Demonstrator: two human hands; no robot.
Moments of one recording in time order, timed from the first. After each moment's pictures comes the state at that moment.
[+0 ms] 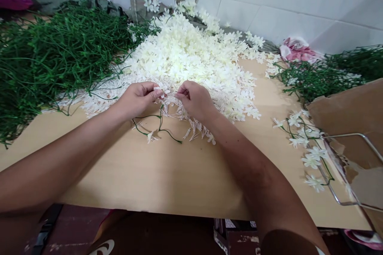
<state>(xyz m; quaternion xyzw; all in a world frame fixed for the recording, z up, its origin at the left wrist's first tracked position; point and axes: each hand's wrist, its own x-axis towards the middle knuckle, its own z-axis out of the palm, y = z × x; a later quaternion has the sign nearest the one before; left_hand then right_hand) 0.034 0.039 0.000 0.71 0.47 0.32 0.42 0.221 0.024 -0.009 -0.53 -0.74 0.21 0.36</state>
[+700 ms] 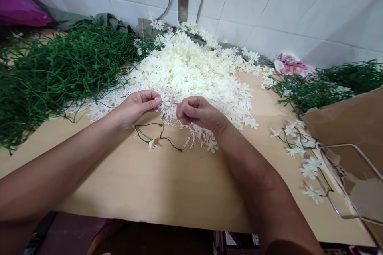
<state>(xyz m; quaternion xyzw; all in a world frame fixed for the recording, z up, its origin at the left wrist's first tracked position) 0.027 0.036 0.006 0.55 0.44 0.39 0.59 0.234 0.023 -0.003 -0.20 -0.61 0.67 0.37</state>
